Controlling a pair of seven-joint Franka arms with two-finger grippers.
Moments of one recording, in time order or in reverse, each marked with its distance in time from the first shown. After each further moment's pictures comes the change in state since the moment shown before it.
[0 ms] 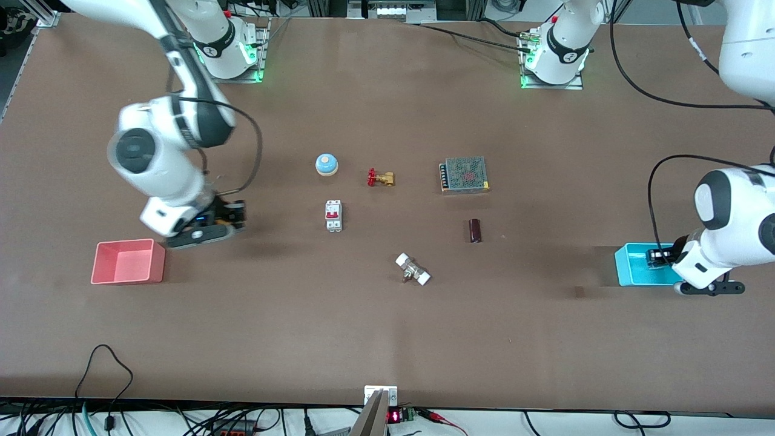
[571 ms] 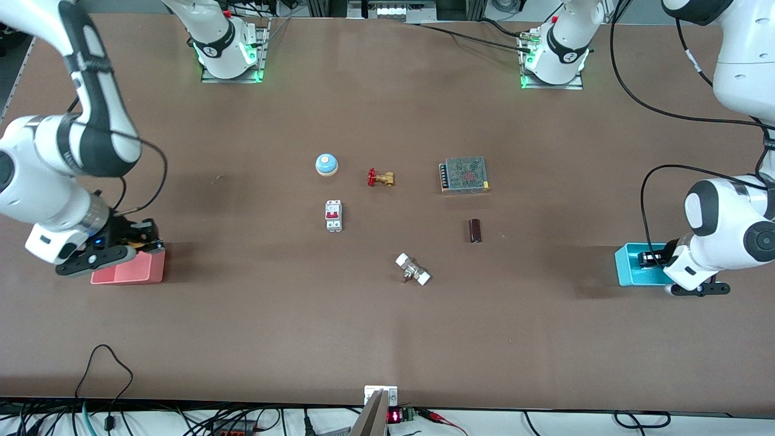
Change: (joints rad) left arm 0.028 0.077 0.000 0.000 0.000 0.032 0.000; right arm -0.248 0.121 -0.014 0.161 0.002 -0.041 -0.373
